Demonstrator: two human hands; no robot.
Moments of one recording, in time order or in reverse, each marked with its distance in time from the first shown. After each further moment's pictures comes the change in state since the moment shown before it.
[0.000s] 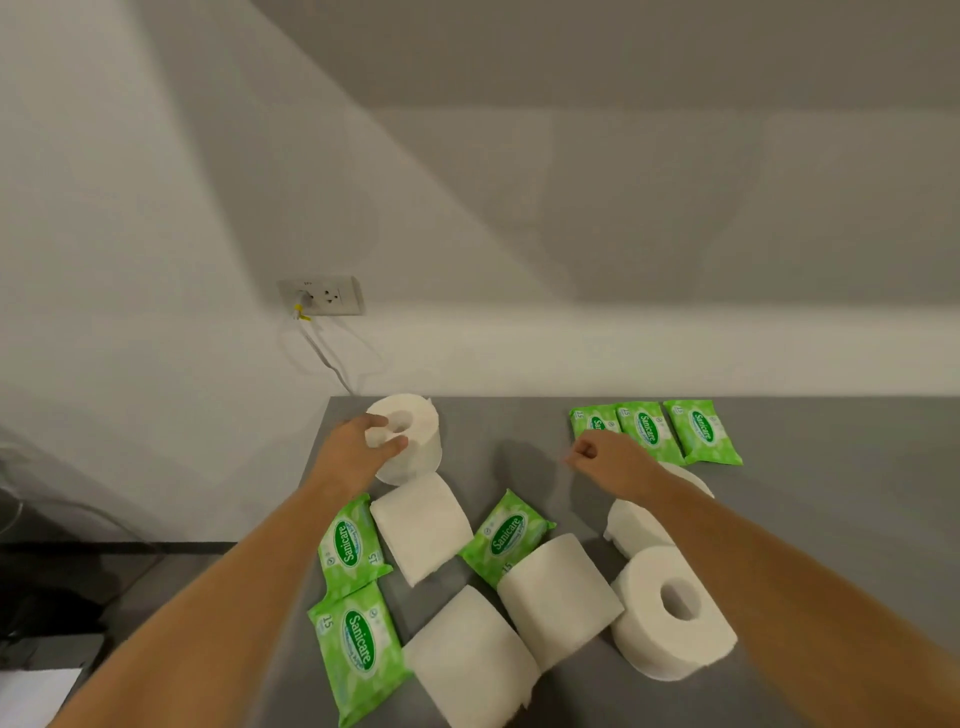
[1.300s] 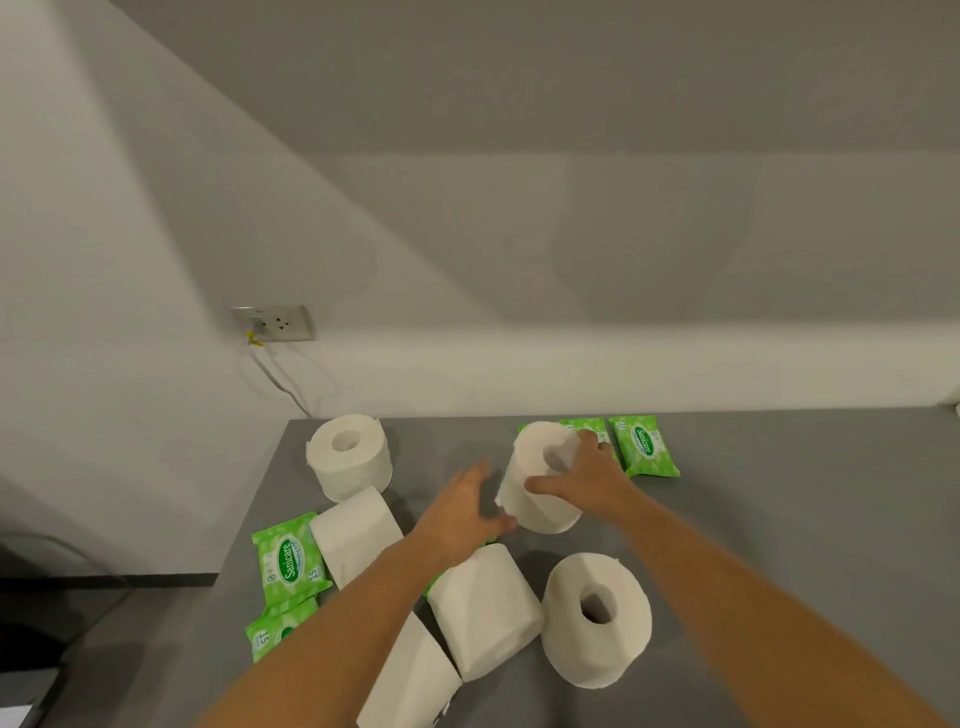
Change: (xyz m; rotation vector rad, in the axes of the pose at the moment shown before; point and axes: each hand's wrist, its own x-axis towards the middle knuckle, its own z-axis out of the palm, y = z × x) left_hand -0.097 0.115 0.152 0.111 -0.329 0.215; right_hand -0.046 0.031 -0.044 0.221 0.076 0.185
